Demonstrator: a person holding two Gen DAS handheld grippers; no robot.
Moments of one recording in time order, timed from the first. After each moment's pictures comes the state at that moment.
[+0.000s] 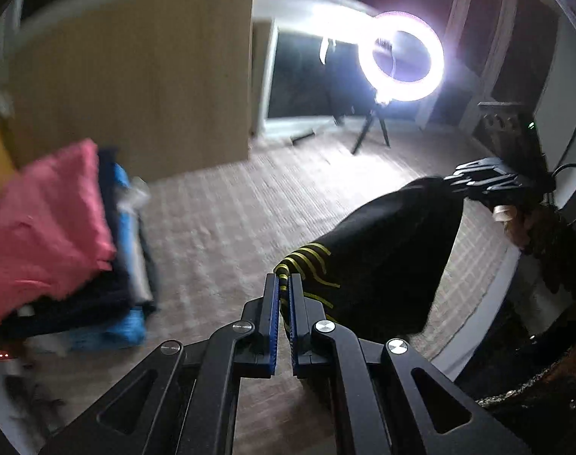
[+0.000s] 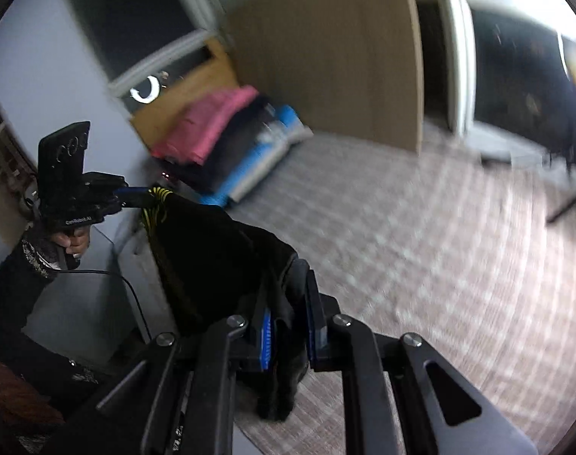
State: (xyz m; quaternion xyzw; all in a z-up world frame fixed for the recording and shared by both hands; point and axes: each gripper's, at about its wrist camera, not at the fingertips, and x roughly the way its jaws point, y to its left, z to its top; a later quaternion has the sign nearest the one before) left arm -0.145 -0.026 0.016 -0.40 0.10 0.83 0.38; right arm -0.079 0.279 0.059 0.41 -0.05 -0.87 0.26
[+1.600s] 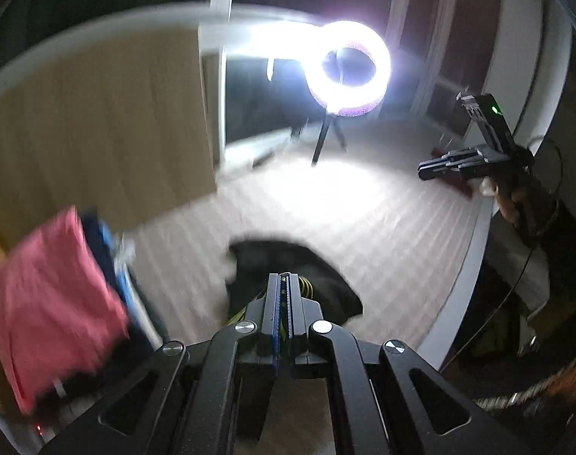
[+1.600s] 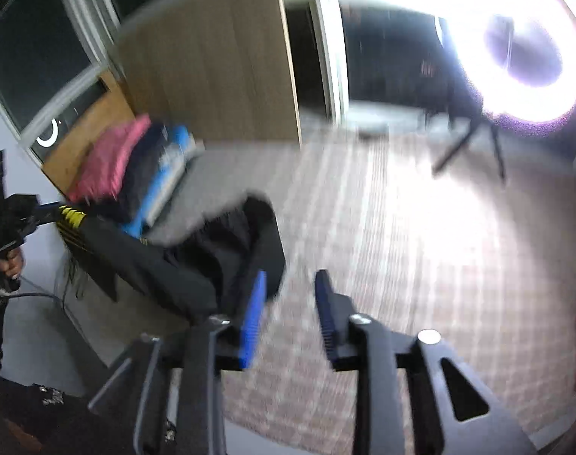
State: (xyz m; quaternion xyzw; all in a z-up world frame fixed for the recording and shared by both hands) left arm -0.157 -0.041 0.031 -0.40 0.15 0.78 0.45; right arm -0.045 0.328 0.053 0.48 -0.10 -0.87 0.03
